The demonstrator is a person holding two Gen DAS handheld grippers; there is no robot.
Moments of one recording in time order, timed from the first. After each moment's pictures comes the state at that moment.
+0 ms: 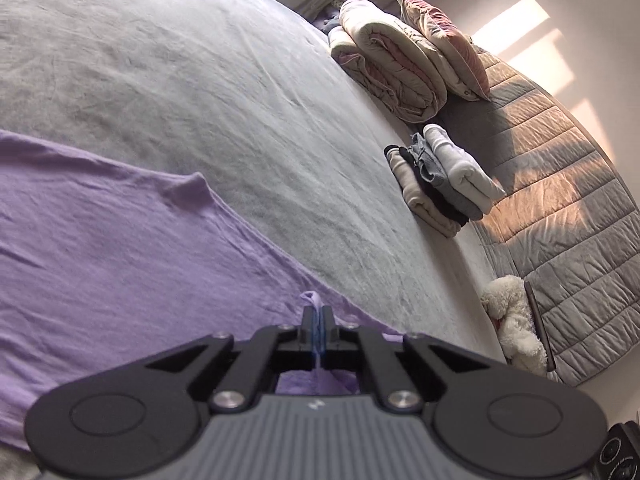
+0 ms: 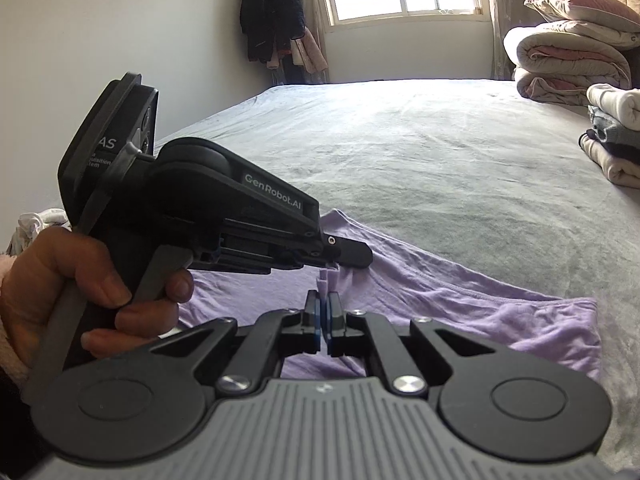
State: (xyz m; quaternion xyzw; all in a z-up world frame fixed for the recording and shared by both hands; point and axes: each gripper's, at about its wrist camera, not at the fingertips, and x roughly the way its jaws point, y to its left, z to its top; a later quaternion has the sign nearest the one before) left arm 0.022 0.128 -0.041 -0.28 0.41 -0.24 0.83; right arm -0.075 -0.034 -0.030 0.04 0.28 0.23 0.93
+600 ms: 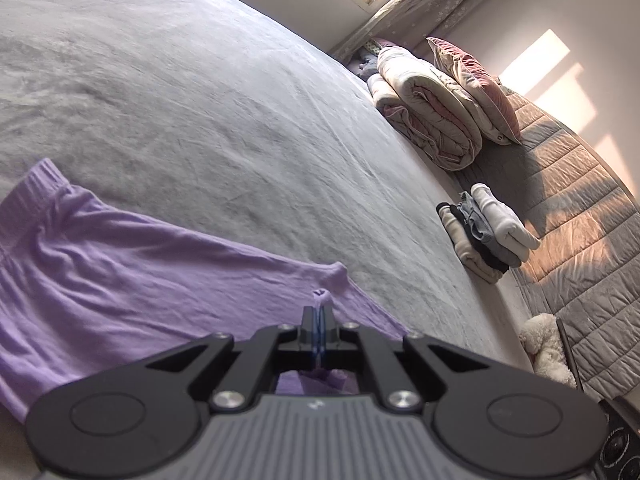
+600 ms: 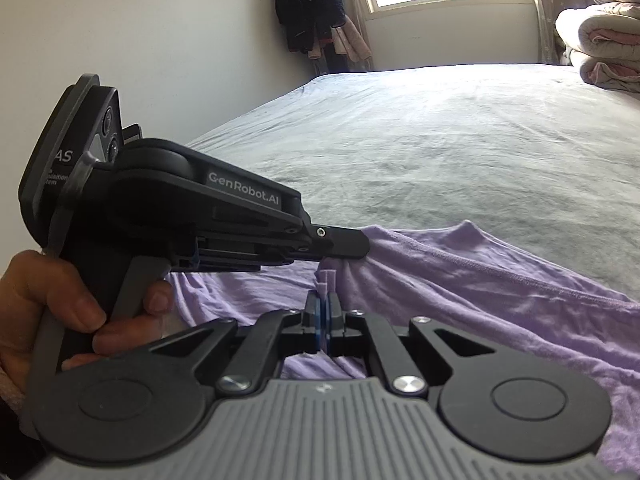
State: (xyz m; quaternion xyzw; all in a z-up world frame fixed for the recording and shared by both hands) left arm 0.027 0.242 -0.037 -0.27 0.38 -0.18 0.87; right arm -0.036 0.065 -0.038 0.06 0.30 0.29 0.91
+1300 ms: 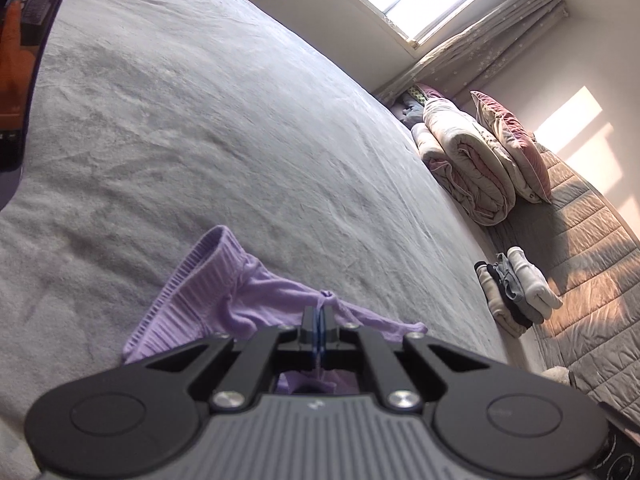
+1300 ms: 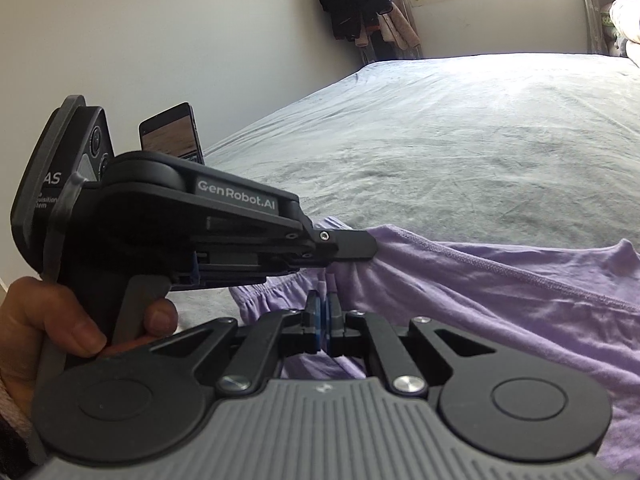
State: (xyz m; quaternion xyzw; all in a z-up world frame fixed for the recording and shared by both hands) left arm 0.024 0.340 -0.041 -0.31 0.35 -0.12 0.87; right arm -0.015 0.160 -0.040 0.07 0.31 0.35 0.88
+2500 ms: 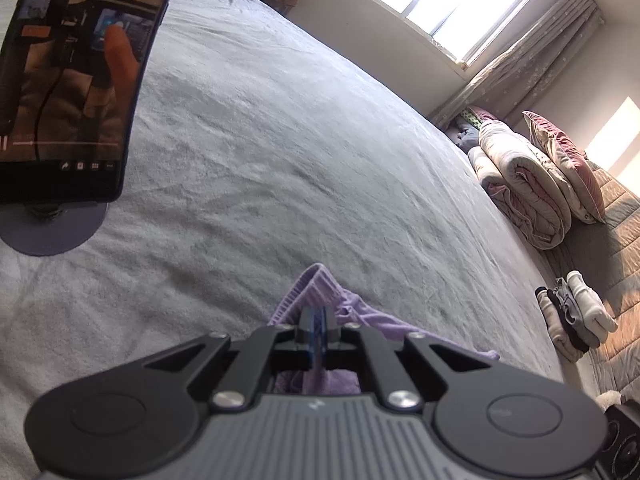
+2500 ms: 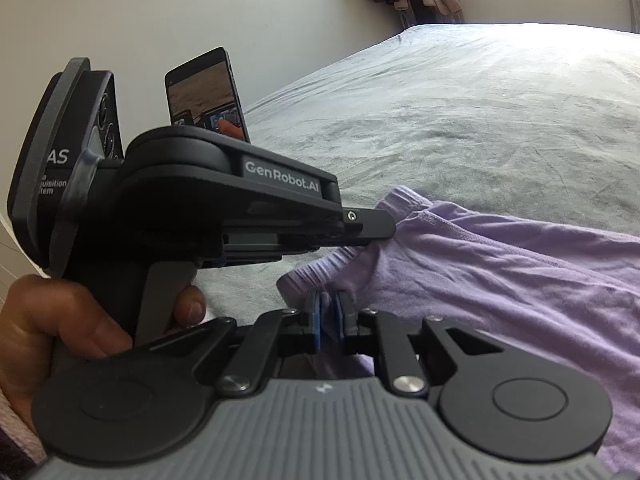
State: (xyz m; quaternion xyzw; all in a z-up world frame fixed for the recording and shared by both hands) left arm 0.019 0.368 -0.046 -0.29 0.34 -0.03 0.90; right arm 0.000 0.204 -0.054 0.05 0.35 0.41 0.84
